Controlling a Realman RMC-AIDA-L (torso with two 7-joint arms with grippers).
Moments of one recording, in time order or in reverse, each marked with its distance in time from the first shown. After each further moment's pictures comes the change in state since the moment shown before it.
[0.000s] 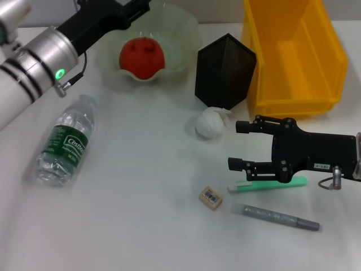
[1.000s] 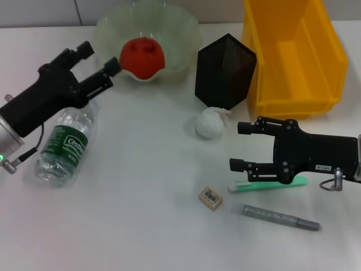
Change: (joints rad) left arm 0.364 0.034 0.161 0.182 0.063 0.359 -0.137; right arm -0.008 0.000 0.002 -0.001 0.000 0.001 0.000
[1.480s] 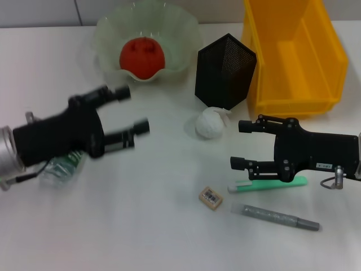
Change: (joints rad) left arm -0.009 0.048 0.001 0.101 0.338 0.157 -0.044; right arm 0.003 -0.002 0.000 -0.005 0.000 0.002 0.004
